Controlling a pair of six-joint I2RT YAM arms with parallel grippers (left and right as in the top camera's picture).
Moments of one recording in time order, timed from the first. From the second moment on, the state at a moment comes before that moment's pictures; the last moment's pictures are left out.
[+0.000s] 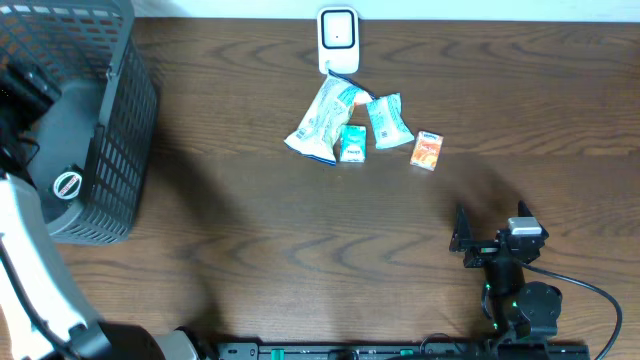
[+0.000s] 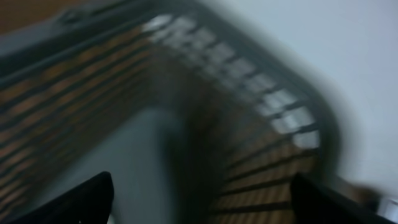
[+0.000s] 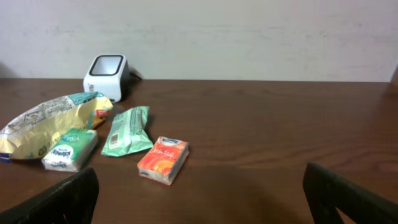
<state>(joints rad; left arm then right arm) 0.59 1.47 1.49 -0.60 0.18 -0.24 0.01 0.01 0.01 -0.07 -0.03 0.01</state>
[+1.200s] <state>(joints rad) 0.60 2.07 1.50 -0.74 -0.17 -0.43 0.01 0.01 0.01 -0.07 -0.03 0.01</state>
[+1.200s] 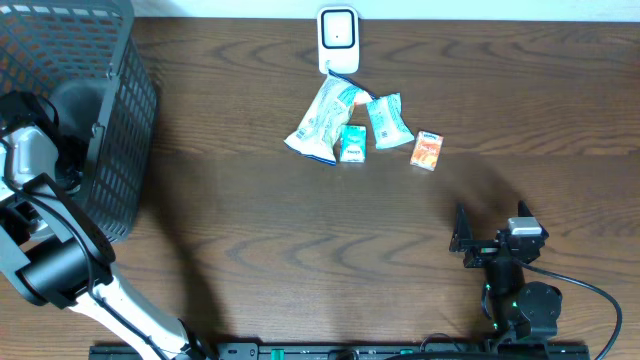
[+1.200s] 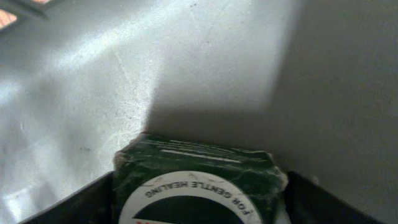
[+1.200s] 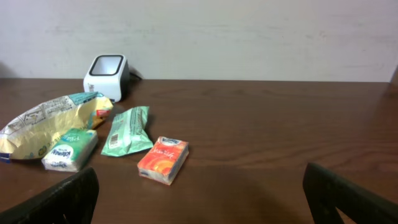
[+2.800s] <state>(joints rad) -0.45 1.81 1.49 -0.34 0.29 -0.71 0.01 0.01 0.01 -0.07 -0.03 0.01</state>
